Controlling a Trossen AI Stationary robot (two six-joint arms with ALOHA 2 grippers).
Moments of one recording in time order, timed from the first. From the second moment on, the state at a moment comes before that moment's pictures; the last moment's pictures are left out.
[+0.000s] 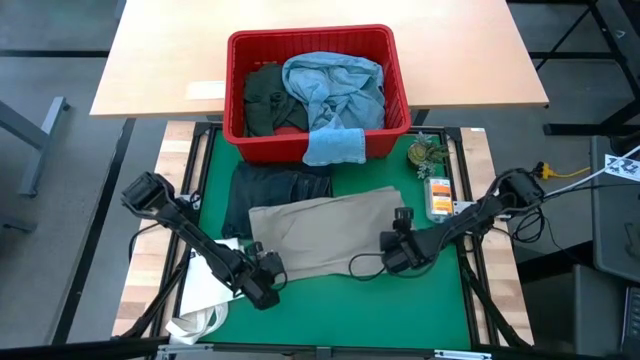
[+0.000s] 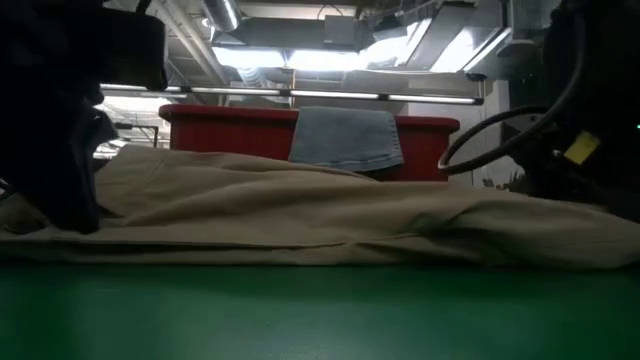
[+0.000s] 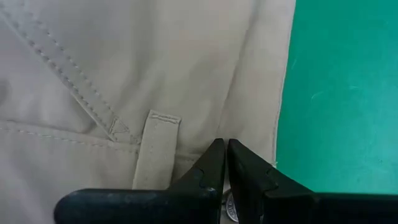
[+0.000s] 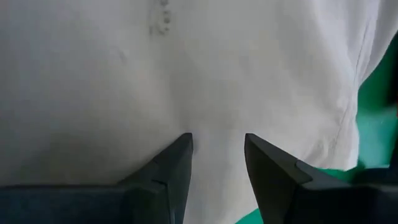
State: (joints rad) left arm -0.65 1.76 0.98 -0.55 -0.33 -1.05; right arm 0.47 1.65 0.77 -0.78 0.52 0.42
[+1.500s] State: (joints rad) left arm -0.69 1.76 1.17 -0.59 -0.43 -0.91; right arm 0.58 1.65 0.94 -0.80 0.48 0.41
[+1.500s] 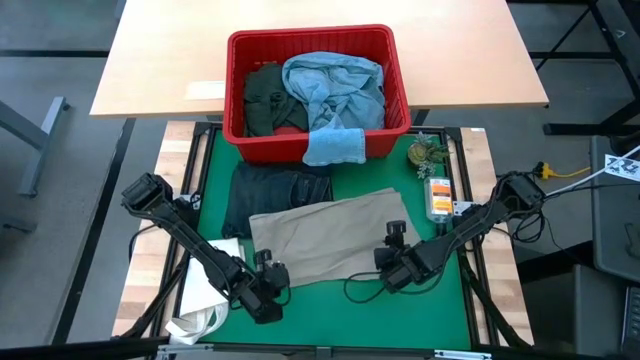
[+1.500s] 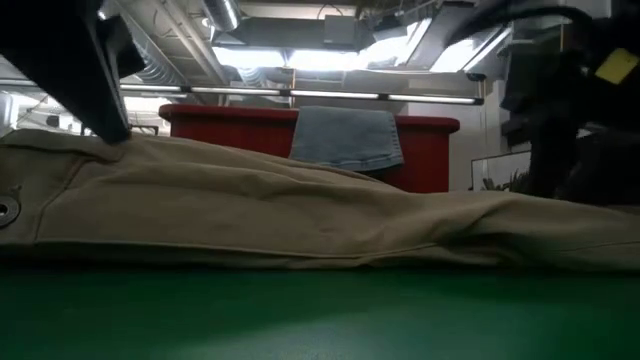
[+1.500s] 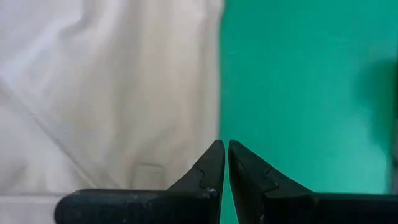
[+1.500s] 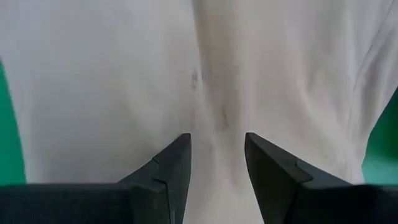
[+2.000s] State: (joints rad) left arm -0.69 1.77 1.10 -0.58 -0.41 -0.99; right arm 0.58 1.65 0.77 -0.69 0.47 0.52
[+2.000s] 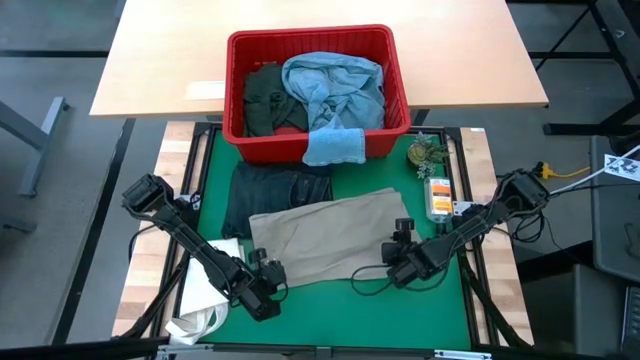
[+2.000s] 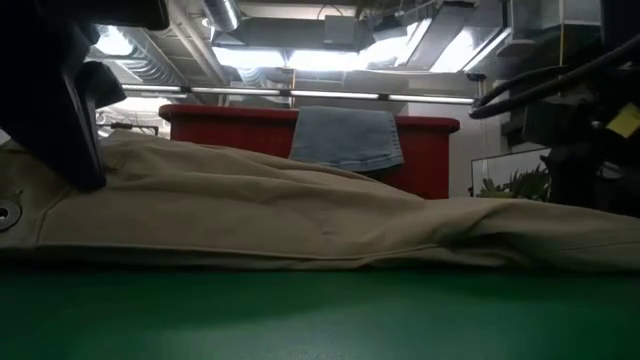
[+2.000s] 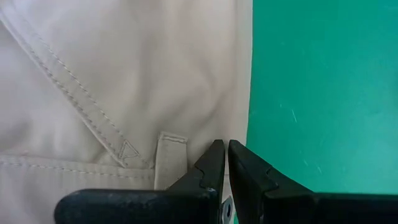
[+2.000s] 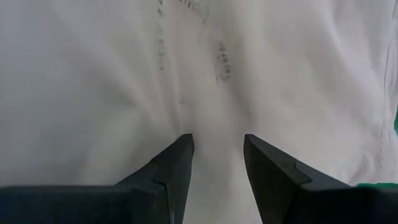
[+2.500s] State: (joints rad) left arm -0.69 1.75 1.11 -0.59 -0.35 -1.01; right arm 0.58 1.65 0.85 -0.66 0.10 0.45
